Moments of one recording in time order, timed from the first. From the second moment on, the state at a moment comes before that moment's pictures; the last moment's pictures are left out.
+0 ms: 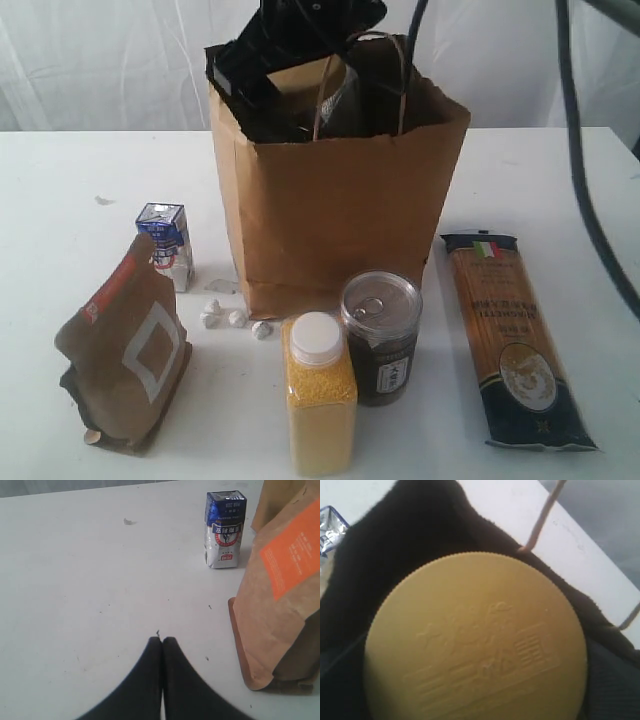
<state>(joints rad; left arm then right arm) -0.14 0.00 0.02 -0.10 0.39 0.13 0.72 2.01 -2.19 -0.23 1.24 -0.07</state>
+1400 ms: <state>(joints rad) -0.14 0.00 0.02 -0.10 0.39 0.13 0.67 2.10 -2.11 -0.07 1.23 -0.07</state>
